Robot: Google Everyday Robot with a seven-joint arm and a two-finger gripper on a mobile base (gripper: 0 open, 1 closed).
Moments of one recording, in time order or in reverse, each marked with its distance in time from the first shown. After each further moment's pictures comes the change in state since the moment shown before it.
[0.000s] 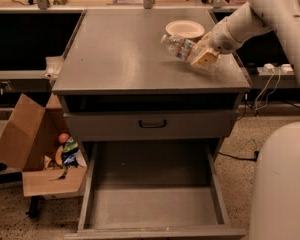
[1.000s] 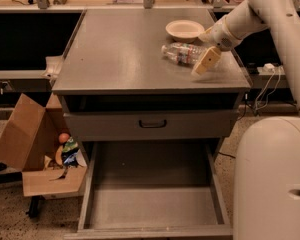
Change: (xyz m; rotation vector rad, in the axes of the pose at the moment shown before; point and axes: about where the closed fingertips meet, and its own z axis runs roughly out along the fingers) arm 0.000 -0.015 0.010 -0.024 0.003 0.036
